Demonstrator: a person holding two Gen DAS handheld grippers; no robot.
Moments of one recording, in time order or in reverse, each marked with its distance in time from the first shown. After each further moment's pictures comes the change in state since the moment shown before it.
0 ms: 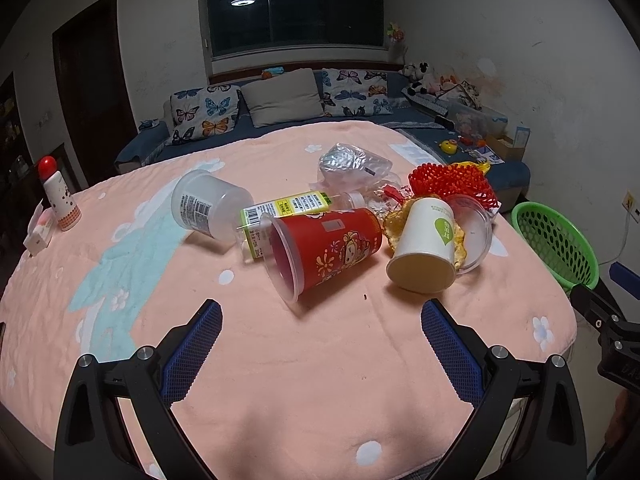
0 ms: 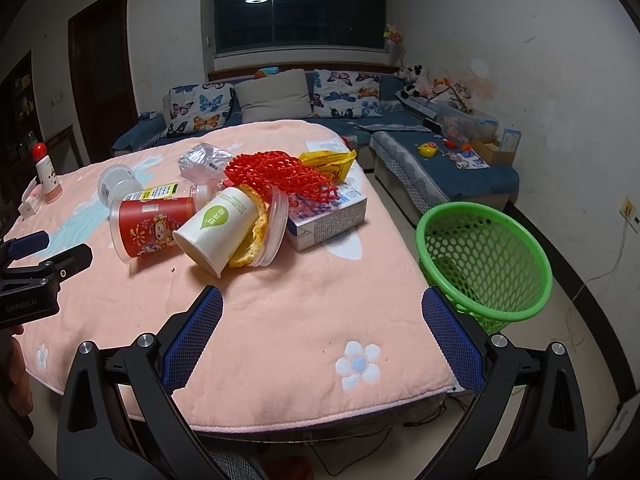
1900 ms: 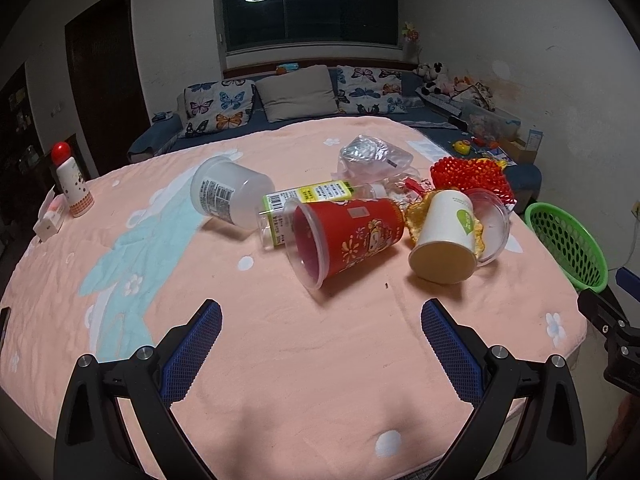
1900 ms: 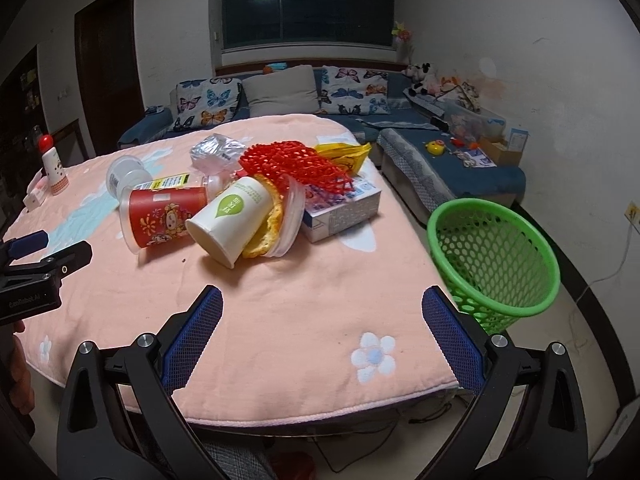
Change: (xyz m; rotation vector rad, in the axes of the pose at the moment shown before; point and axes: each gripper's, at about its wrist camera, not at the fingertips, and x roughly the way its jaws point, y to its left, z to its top) left arm 0.000 0.011 -0.010 -0.027 0.004 0.034; right arm 0.000 0.010 -0.009 -0.015 0.006 0.014
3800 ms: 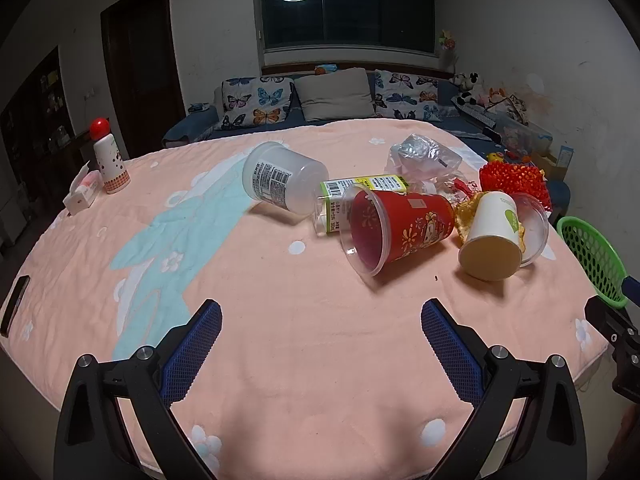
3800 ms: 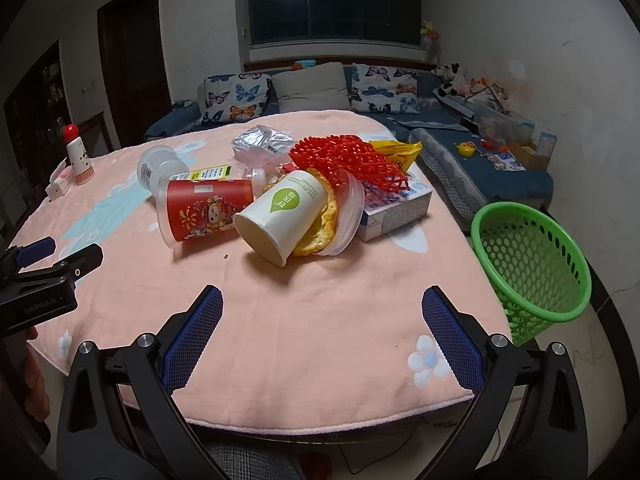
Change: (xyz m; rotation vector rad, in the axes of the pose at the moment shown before) left arm -0.003 0.037 -0.022 -0.089 -0.013 0.105; right arm 0.008 0.032 0.000 -0.035 0.012 0.102
